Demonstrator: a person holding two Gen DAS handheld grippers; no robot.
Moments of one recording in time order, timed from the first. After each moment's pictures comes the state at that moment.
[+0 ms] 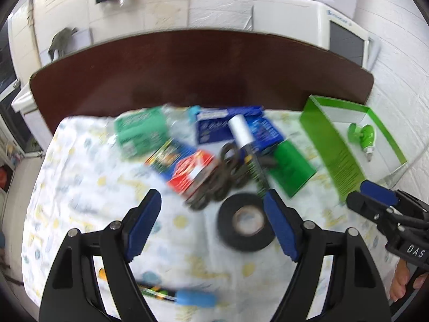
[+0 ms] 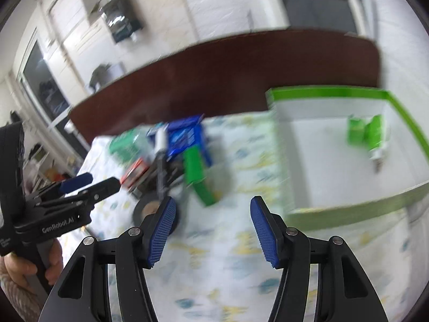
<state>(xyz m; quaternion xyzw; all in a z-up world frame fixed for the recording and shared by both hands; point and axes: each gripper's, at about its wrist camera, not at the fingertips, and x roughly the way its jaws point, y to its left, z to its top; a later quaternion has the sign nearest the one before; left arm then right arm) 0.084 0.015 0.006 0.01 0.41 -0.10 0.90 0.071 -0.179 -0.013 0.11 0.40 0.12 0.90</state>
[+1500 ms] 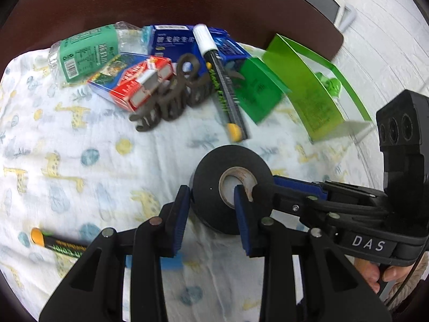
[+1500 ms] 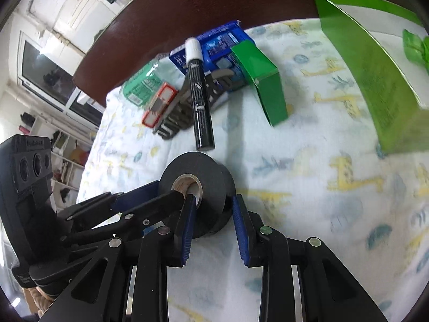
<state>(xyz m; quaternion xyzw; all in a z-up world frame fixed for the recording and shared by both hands) 0.076 0.004 -0.061 -0.04 0.51 -0.25 0.82 0.073 -0.137 -0.074 0.19 0.52 0.17 0.81</state>
